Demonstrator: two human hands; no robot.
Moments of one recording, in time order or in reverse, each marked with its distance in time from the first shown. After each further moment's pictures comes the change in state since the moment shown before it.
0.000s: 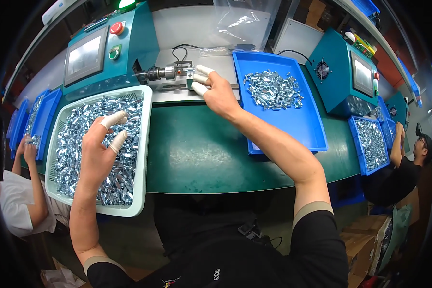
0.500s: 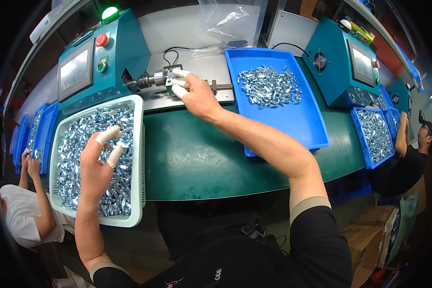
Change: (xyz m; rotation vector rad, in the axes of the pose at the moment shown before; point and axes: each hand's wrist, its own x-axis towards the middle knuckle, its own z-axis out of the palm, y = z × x) left_hand 0.002 0.006 0.002 -0.015 -0.059 -0.041; right_hand 0.008 -0.017 0.017 -0.028 -0.028 0.016
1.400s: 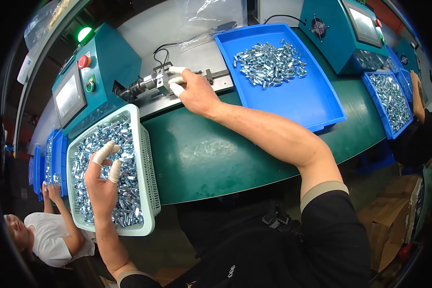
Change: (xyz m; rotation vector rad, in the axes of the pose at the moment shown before) left_hand 0.000 -0.001 -0.003 0.014 -0.024 -0.043; right_hand -0.005 0.021 0.001 0.068 0.128 -0.039
